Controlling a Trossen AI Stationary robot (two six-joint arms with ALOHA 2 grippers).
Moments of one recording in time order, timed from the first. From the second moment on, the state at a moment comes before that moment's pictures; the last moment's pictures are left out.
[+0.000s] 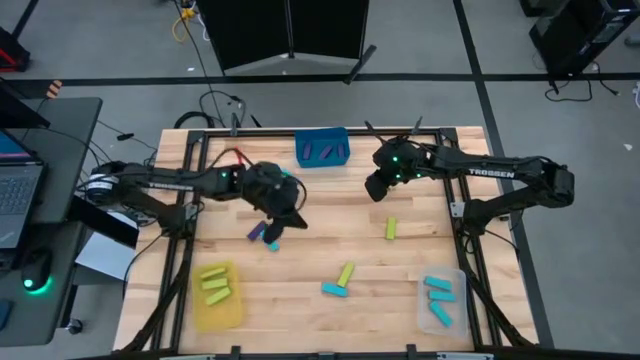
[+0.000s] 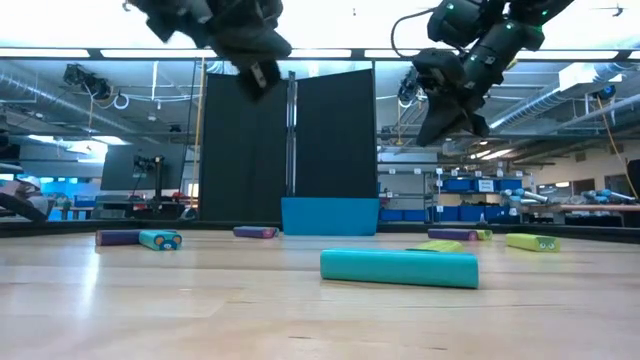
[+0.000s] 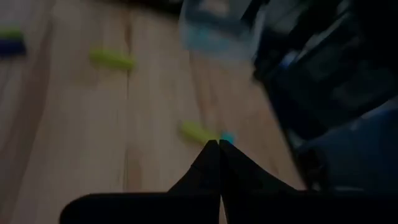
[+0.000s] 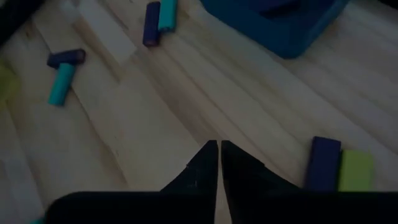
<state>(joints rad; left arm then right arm) 0.11 1.33 0.93 -0.13 0.48 -0.19 -0.36 1.25 0.88 -0.48 -0.05 0.49</state>
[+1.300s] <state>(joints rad) 0.24 1.09 0.58 0.31 0.01 -0.29 -0.42 1.42 0.88 -0.50 -0.09 0.58</state>
